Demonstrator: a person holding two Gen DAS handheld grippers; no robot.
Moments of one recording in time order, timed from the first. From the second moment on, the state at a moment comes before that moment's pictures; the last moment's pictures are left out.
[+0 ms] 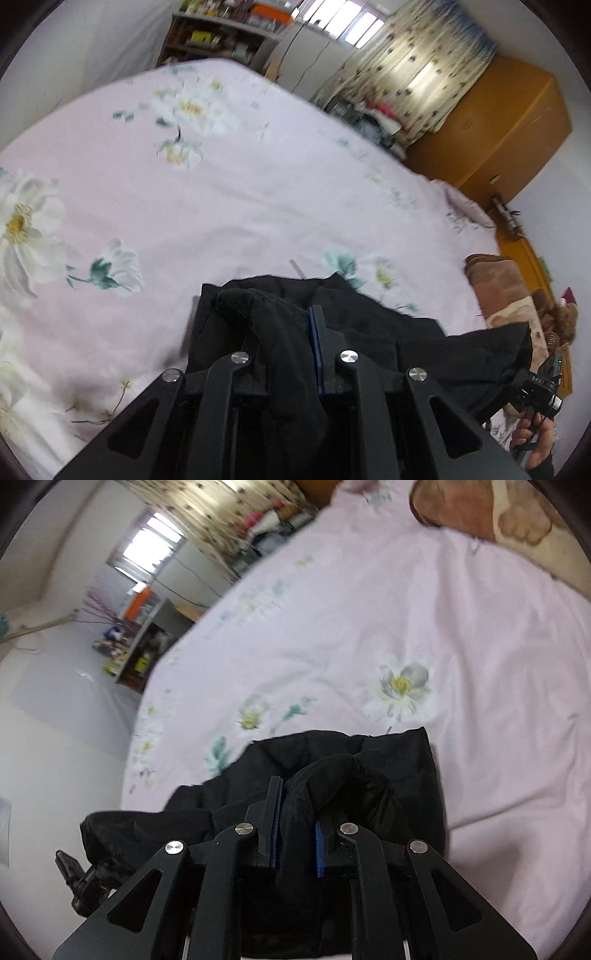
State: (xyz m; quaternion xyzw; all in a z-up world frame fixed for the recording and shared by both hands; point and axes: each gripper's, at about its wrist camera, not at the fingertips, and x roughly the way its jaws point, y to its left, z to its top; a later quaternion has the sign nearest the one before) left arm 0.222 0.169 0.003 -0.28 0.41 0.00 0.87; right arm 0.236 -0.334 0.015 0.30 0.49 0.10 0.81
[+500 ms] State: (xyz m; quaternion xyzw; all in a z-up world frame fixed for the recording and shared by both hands) left arm 0.230 0.189 0.009 -0.36 0.38 -0.08 0.85; right arm 0.223 -0.374 0.026 0.45 0.38 0.18 0.79
